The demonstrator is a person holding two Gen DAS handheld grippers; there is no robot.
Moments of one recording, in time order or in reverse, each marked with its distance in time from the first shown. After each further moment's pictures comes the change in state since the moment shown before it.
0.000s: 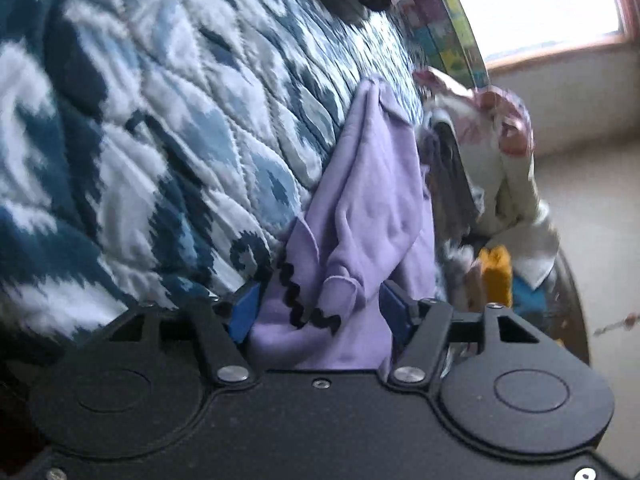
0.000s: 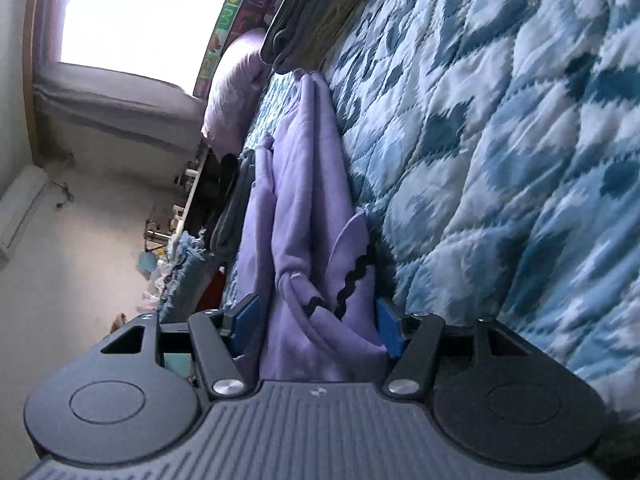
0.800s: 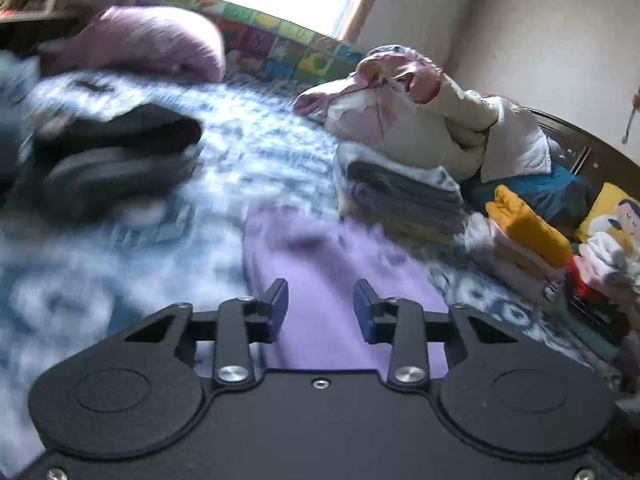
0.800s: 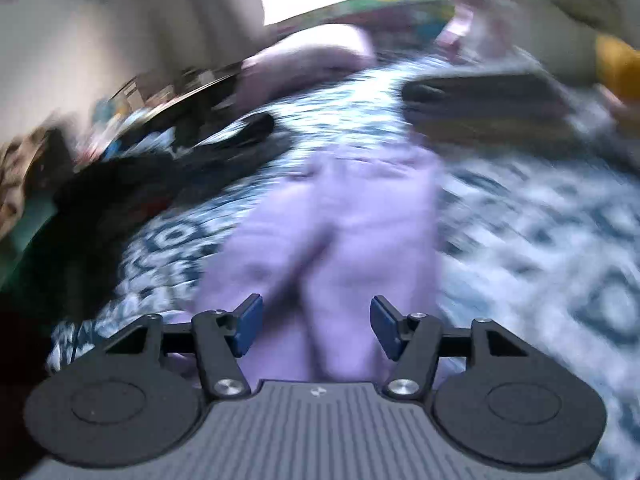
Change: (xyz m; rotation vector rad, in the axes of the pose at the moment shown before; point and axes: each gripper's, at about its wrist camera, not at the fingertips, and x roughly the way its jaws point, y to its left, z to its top) left arm 0.049 -0.102 0.068 0.789 -0.121 0.044; right arm 0.037 0.109 -0.003 -0.711 -0.028 -0.327
